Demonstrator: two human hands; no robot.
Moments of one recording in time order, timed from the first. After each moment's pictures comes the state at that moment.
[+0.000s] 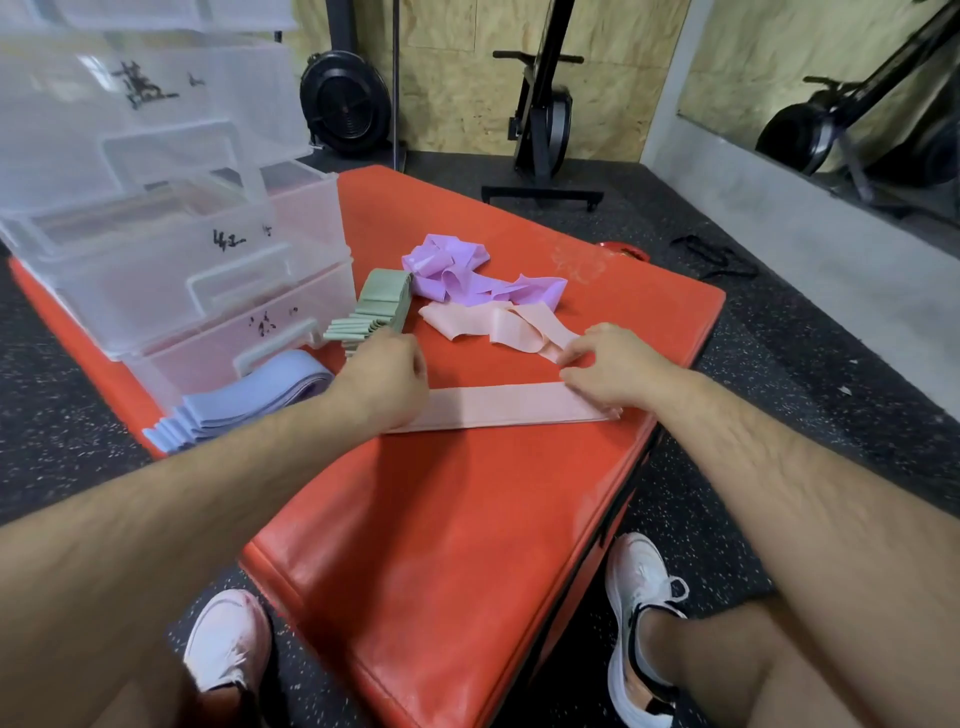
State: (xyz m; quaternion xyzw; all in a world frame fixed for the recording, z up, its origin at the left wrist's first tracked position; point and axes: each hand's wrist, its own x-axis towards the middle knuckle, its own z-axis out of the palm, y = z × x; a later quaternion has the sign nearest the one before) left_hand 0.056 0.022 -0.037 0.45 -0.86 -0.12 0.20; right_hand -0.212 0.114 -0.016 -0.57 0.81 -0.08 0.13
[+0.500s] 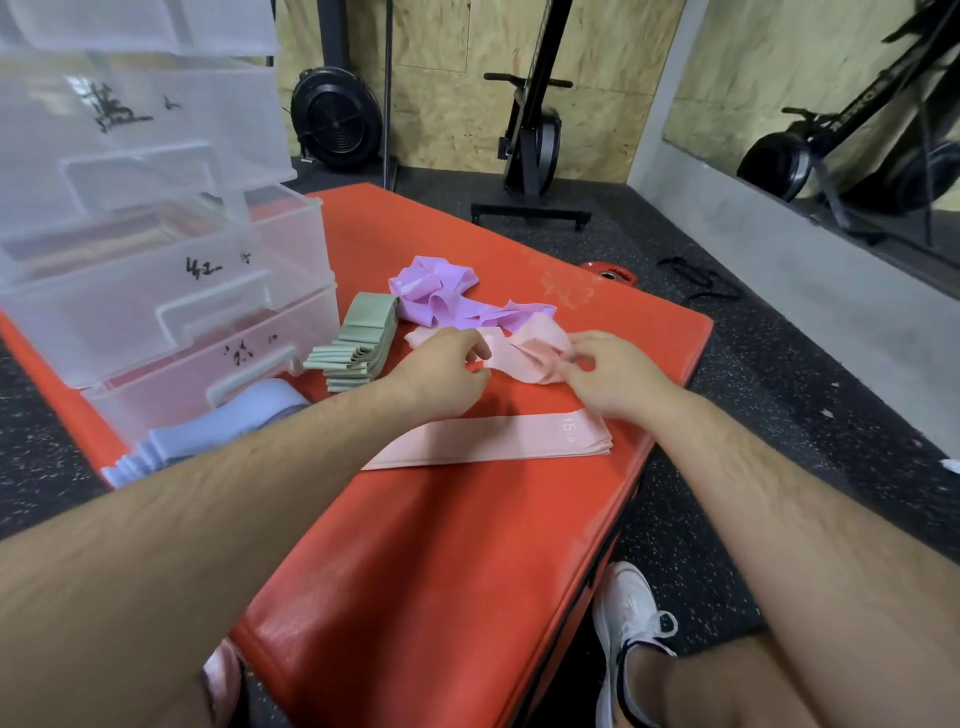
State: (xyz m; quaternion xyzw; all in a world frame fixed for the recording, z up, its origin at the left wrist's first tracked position) left_hand -0.014 0.008 -0.019 0.40 -0.86 -0.25 0.20; right_hand -0.225 0.100 -0.008 -0.58 0.79 -0.15 0.09
